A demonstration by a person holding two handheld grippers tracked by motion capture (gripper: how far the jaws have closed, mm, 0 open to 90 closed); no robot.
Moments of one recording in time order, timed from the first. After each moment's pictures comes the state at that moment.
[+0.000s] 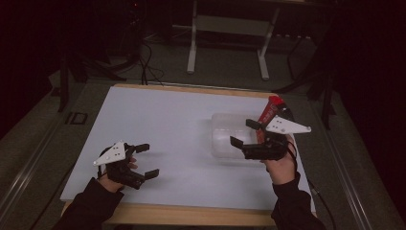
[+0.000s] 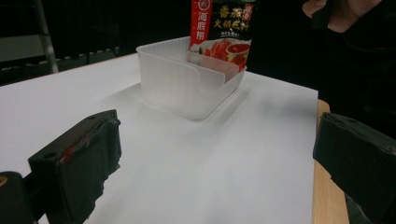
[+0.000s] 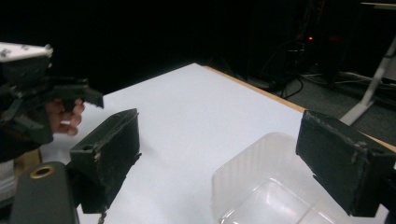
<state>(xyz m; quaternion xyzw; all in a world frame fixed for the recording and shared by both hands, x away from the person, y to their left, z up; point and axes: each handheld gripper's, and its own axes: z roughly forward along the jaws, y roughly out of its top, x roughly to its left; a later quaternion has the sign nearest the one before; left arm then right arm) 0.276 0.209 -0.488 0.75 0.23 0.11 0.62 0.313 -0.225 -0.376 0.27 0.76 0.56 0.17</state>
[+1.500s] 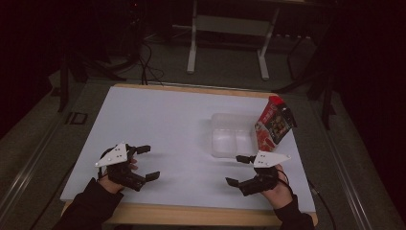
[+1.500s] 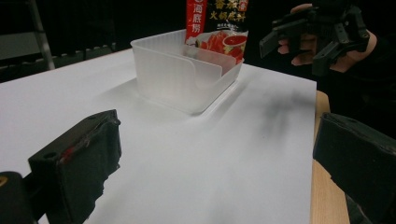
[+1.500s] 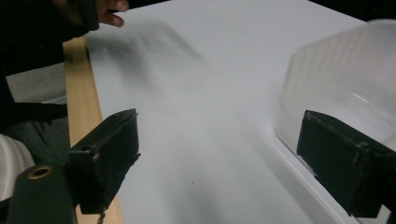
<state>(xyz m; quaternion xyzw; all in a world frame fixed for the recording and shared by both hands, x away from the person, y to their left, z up) 0.275 0.207 -0.489 0.76 0.22 0.11 0.61 0.283 -0.233 -0.466 0.21 0.84 0.50 0.09</state>
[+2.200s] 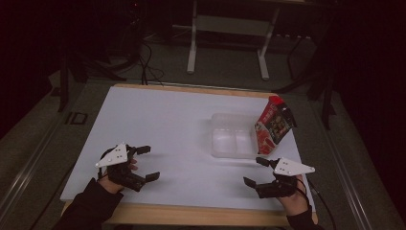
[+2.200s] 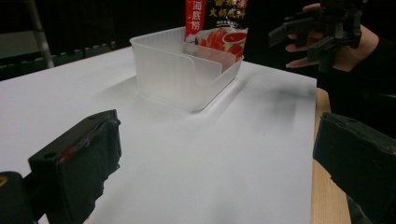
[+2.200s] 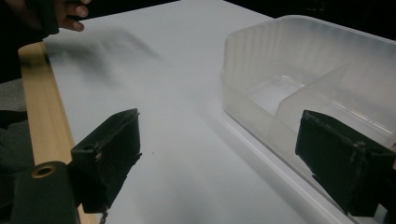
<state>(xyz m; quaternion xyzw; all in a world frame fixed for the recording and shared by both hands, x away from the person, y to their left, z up) 0.275 0.207 -0.491 0.76 0.21 0.11 0.60 0.266 -0.282 -0.474 0.26 0.80 0.51 0.15</state>
